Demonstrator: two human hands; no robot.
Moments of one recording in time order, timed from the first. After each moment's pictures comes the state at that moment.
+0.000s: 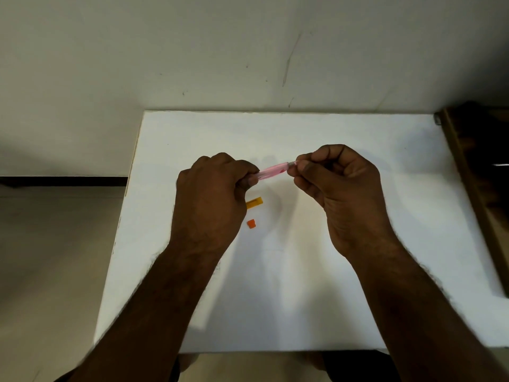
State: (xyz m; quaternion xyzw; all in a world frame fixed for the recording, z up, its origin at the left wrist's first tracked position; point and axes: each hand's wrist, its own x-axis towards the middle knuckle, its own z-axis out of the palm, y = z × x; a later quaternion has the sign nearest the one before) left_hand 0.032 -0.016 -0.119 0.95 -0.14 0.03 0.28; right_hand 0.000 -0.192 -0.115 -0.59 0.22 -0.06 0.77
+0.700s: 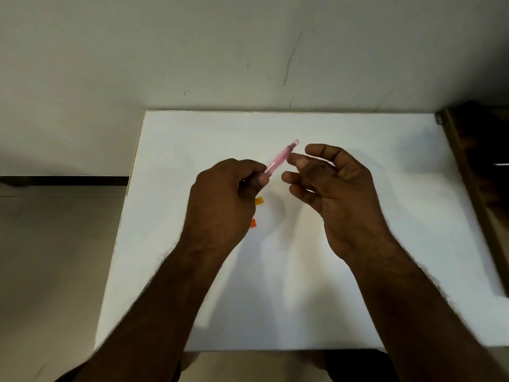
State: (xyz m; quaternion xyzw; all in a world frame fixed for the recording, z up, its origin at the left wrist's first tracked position) left_hand 0.026 -0.026 -0.122 0.89 -0.06 -0.04 0.45; right_hand 0.000 -0.190 -0.115 -0.59 0.24 -0.02 0.78
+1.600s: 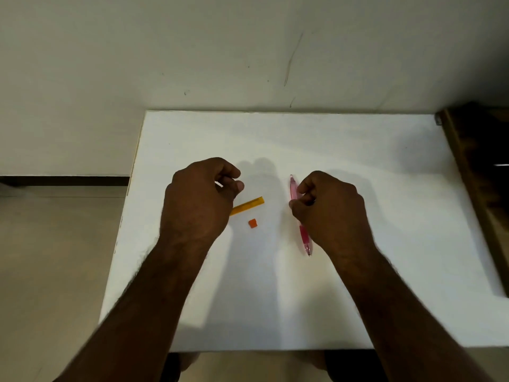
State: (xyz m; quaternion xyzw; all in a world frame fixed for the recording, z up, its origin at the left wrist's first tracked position) left_hand 0.036 -0.001 -0.129 0.92 0.03 -0.05 0.38; right_hand -0.005 -0.193 -0.148 -0.94 0.18 0.03 0.28
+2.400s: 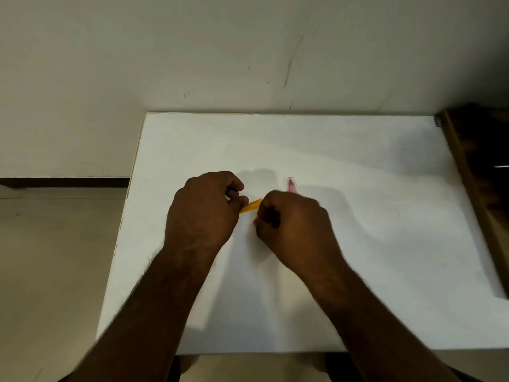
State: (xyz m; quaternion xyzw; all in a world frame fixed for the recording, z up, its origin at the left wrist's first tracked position) left_hand 0.036 -0.002 -0.143 0.95 -0.01 -0.08 0.29; right_hand -0.020 -0.152 -0.149 -0.95 0.05 0.03 0.31
